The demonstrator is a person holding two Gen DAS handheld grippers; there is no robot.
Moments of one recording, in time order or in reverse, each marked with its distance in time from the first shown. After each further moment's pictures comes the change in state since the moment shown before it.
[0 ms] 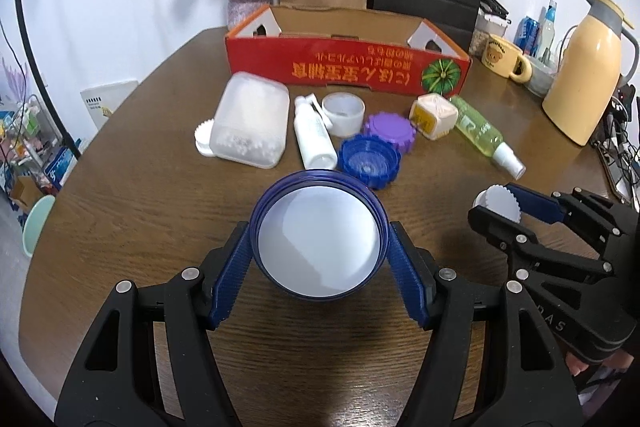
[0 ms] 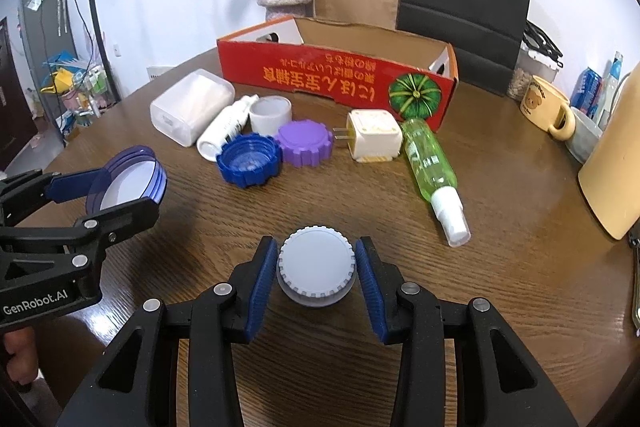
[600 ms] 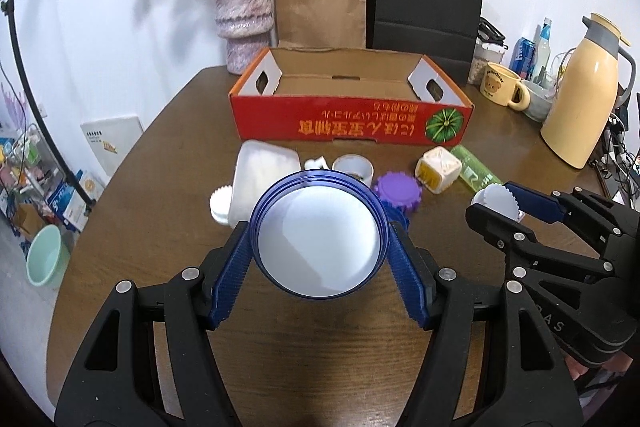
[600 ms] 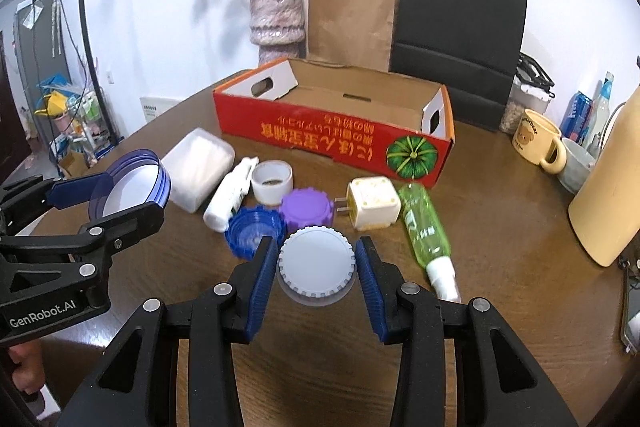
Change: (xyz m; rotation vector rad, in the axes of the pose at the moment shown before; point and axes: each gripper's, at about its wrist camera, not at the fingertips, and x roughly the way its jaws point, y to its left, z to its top) left arm -0.009 0.010 0.045 0.045 -0.081 -0.003; right arm -0.009 0.005 0.046 0.034 -0.084 -0.036
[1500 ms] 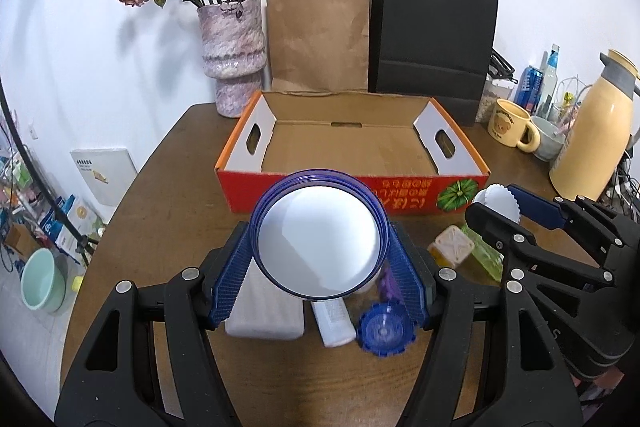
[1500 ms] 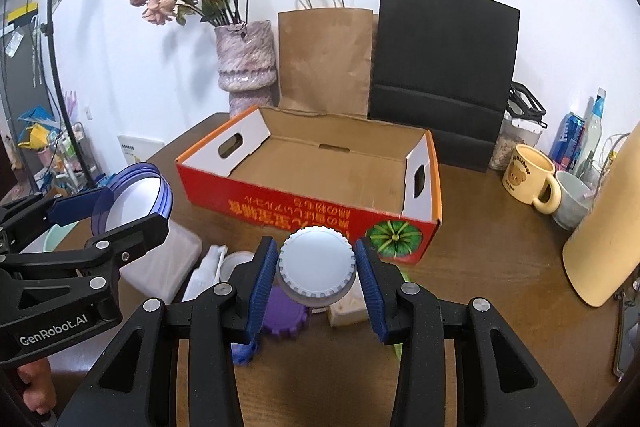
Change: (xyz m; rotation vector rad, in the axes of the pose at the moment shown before) left arm 0.035 0.008 0.072 0.000 -0.059 -0.019; right arm 0.026 -0.017 0.070 0.049 -0.082 -0.061
